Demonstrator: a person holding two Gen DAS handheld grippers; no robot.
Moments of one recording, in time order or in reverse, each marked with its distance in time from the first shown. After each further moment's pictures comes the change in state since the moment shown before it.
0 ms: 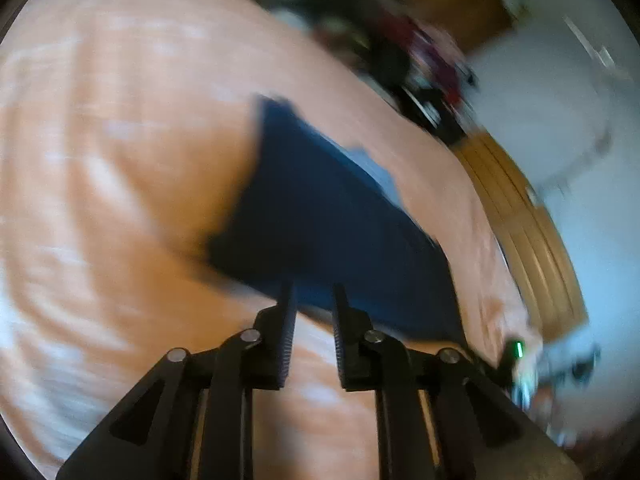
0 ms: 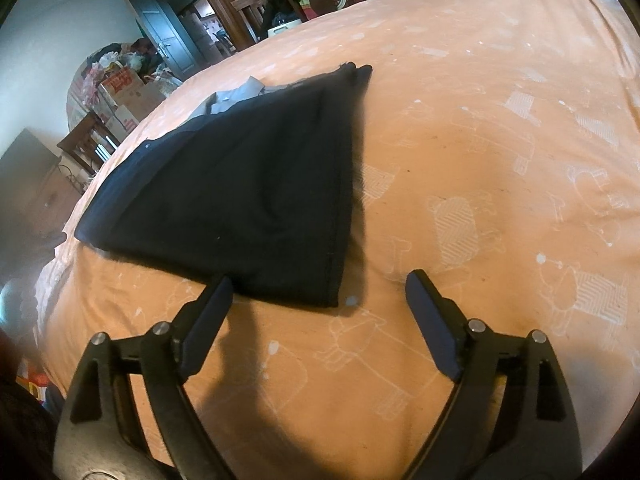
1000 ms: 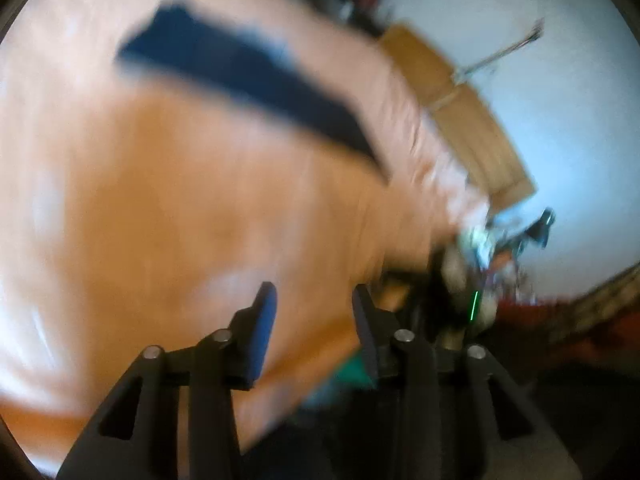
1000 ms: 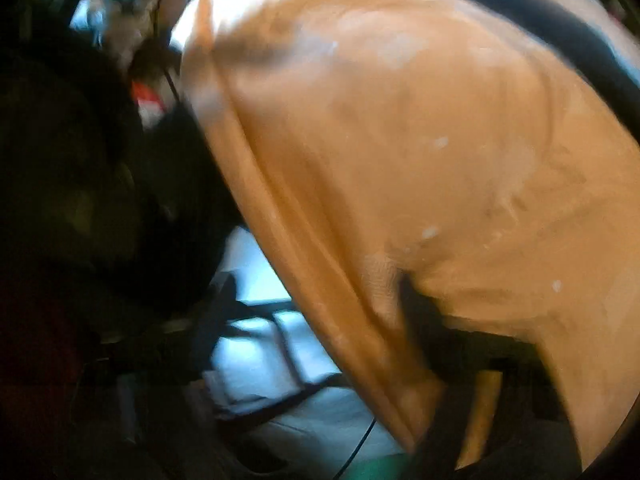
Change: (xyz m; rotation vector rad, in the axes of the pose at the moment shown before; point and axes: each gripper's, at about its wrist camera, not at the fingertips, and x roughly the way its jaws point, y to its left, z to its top) left arm -0.095 -0.074 -0.106 0.172 0.145 -0.191; right arm 0.002 0.291 -0.174 -0.719 0.557 0.390
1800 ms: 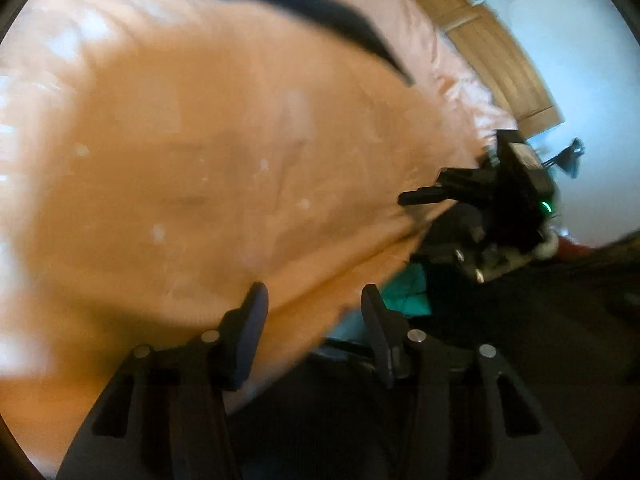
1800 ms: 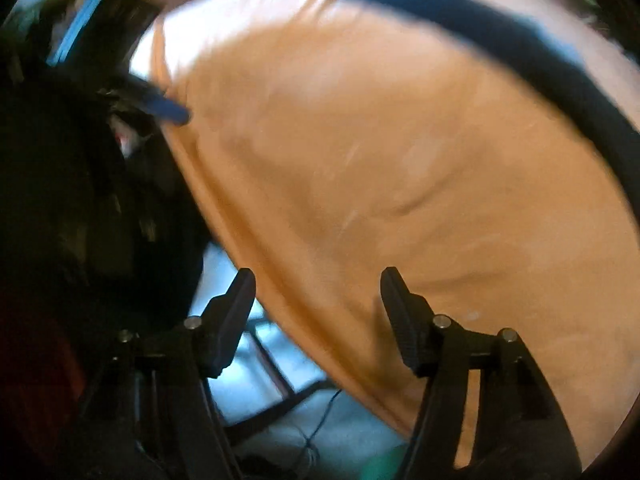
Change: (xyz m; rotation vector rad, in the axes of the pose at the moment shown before) left arm 0.023 -0.005 -0.063 -0.006 0.267 0.029; right arm -0.031 0.000 -0.020 0.078 -0.097 -0.194
